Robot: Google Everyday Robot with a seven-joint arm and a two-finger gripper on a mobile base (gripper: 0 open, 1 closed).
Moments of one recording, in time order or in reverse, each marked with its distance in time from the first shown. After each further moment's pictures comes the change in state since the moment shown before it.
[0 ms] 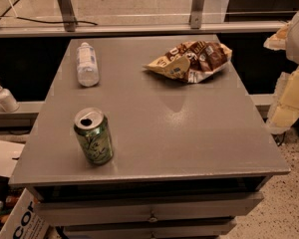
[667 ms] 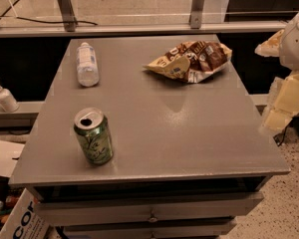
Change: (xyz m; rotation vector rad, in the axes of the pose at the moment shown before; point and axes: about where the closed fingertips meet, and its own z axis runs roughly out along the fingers) arm -0.007 0.003 0.015 -0.041 -0.076 -0.017
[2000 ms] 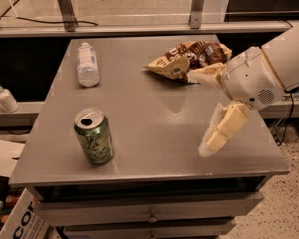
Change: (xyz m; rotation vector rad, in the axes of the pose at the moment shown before) arm -0.096 0.046 0.064 -0.213 -0.550 -0.126
